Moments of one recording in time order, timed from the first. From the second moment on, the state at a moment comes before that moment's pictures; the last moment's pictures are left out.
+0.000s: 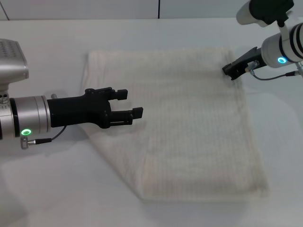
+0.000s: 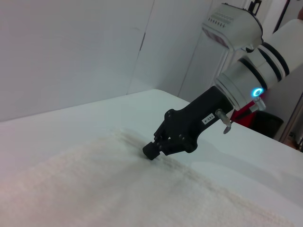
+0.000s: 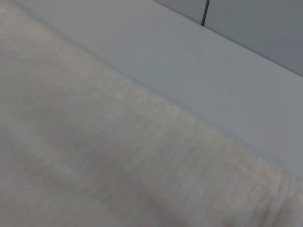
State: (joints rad) left arm -0.61 -2.07 0.77 0.45 1.94 1.41 -1.33; right arm 0.87 1.99 -1.21 -0.50 -2.42 -0.80 2.18
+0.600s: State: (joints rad) left arm -0.62 -2.07 0.78 0.44 1.94 1.41 -1.33; right arm 0.87 2.00 -1.21 -0.48 -2.43 -0.78 2.17
